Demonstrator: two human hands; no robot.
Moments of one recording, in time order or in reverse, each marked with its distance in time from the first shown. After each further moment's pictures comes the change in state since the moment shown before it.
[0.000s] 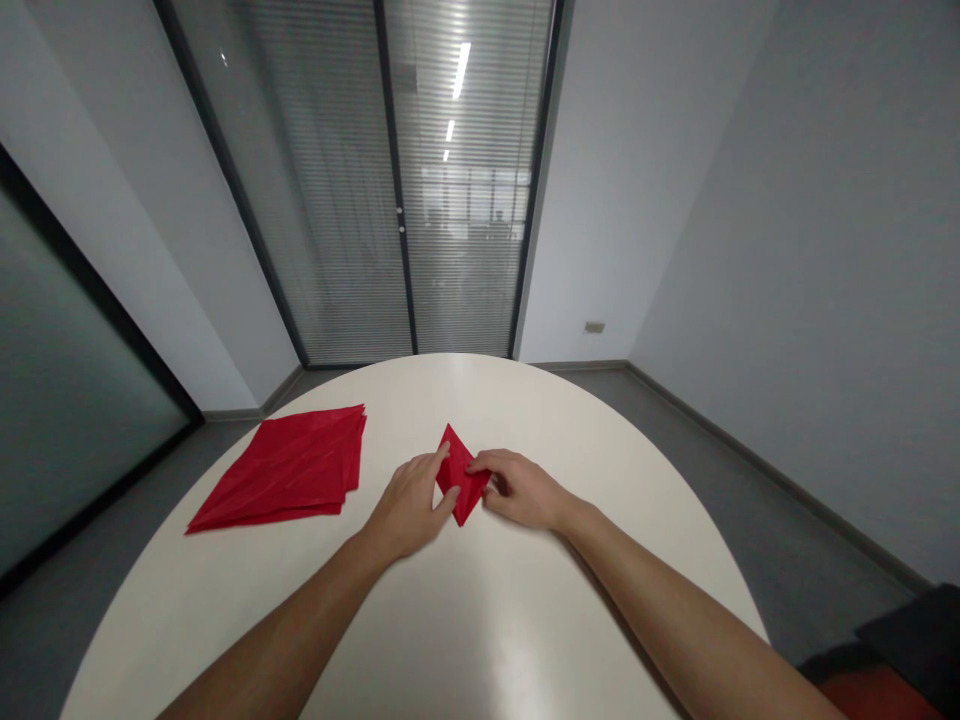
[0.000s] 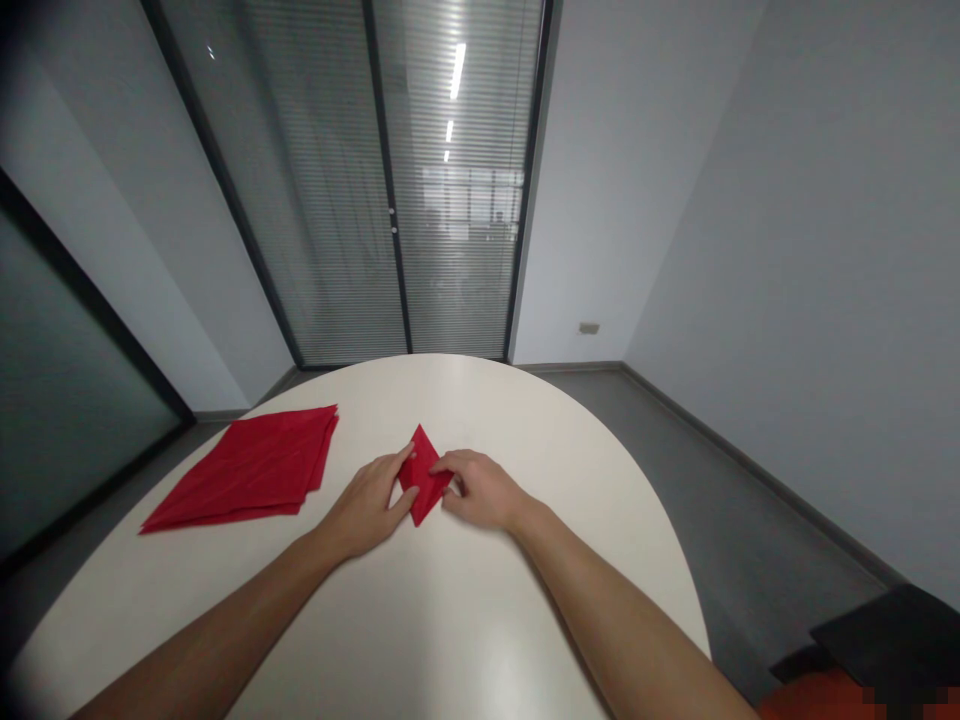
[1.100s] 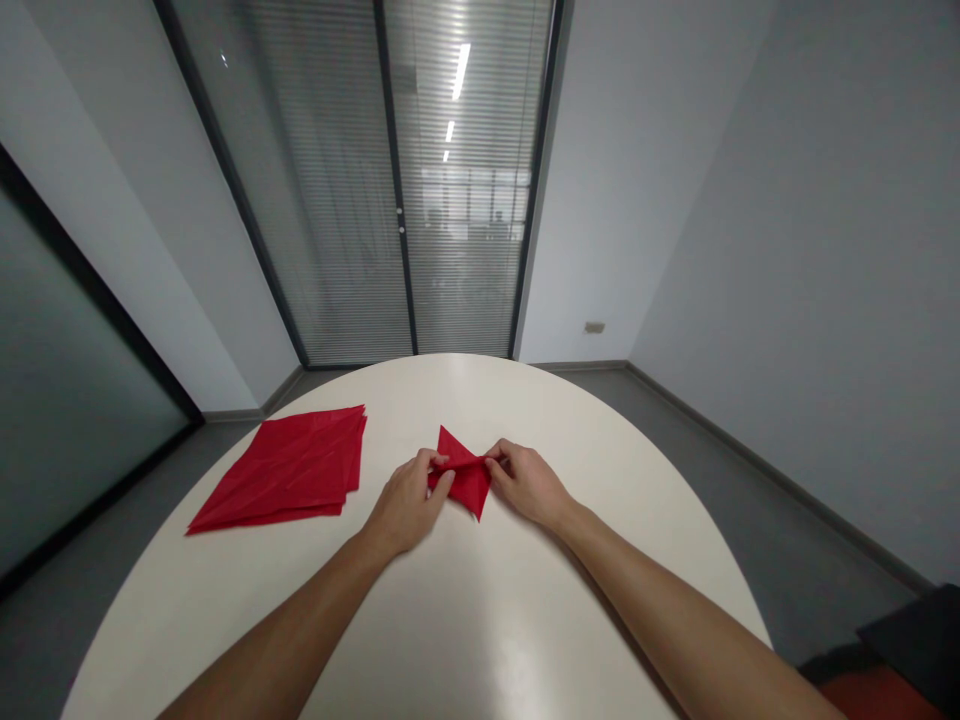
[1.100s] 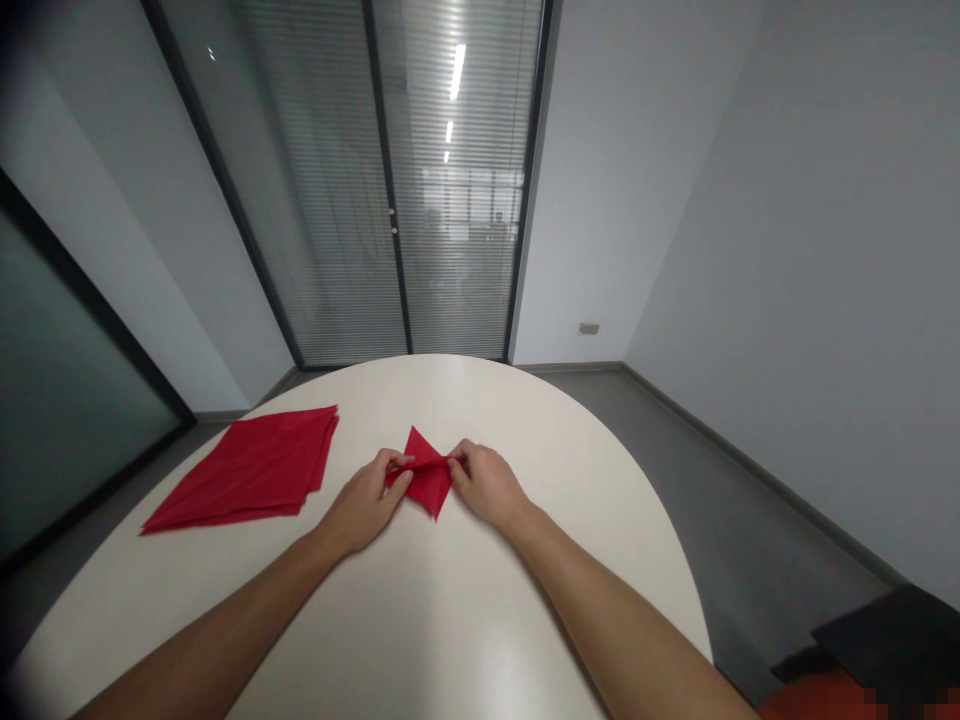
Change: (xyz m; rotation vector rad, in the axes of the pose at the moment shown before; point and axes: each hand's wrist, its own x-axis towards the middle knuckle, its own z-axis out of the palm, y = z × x) left_hand 0.006 0.011 -0.013 -0.177 0.000 -0.215; right_hand 0.004 -0.003 0.004 -0.031 0.172 0.351
